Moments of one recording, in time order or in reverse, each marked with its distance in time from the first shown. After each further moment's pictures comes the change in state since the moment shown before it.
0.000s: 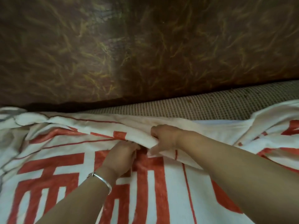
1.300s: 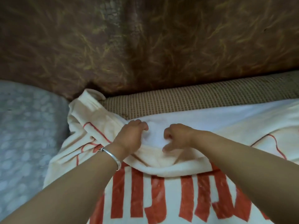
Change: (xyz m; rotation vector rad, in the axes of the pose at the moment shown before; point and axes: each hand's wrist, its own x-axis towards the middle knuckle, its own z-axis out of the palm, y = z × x) left_hand -0.096 -0.219 -0.085 0.083 -0.154 -0.107; right_hand 0.110 -0.216 0.083 0.027 -0.030 0.075
